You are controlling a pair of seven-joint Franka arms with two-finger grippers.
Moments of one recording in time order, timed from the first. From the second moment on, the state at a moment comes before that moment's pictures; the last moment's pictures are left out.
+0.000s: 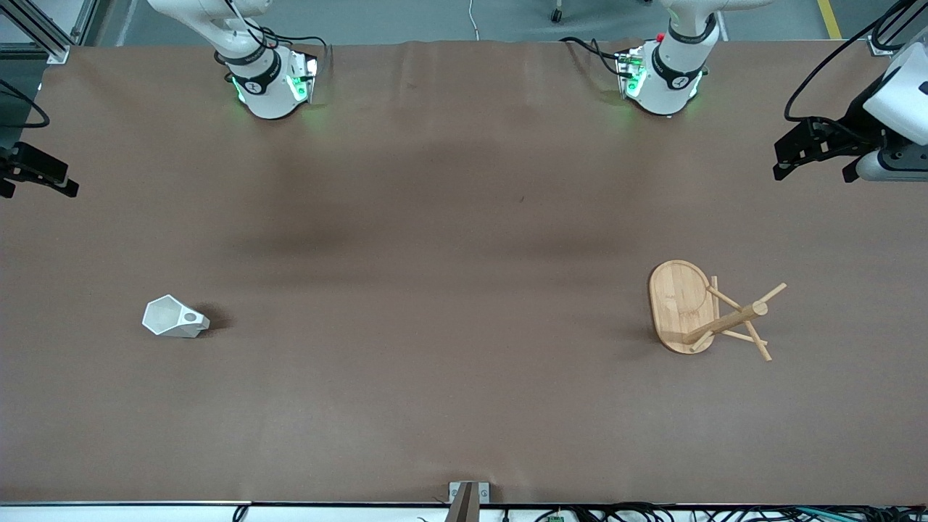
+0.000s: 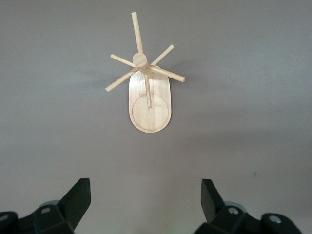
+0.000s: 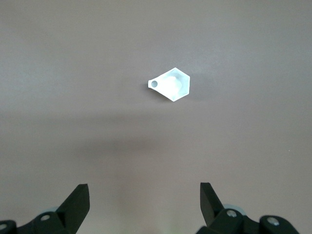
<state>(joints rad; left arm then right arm) 0.04 -0.04 -0.15 -1.55 -0.01 1.53 -0.06 -0.01 0.00 -0.13 -1.55 0.03 1.52 -0.12</state>
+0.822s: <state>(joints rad) 0.05 -0.03 -0.15 -1.55 -0.01 1.53 -0.06 -0.03 0.01 -0.13 -1.71 0.03 1.75 -0.12</state>
